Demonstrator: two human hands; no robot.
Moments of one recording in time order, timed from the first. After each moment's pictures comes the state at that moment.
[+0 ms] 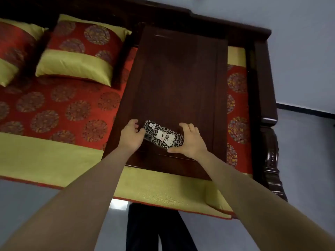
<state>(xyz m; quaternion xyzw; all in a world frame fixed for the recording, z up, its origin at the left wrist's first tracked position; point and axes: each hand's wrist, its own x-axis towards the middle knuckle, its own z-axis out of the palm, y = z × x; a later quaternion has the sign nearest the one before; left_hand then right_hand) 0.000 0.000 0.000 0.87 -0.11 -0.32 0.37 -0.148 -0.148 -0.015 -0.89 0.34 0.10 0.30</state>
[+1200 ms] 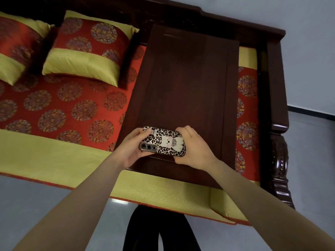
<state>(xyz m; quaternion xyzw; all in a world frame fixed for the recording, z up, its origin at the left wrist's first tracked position) 0.018 0.026 0.015 0.57 0.05 -0.55 0.61 -0.132 -0.138 0.018 -0.94 0.19 0.07 0.28</state>
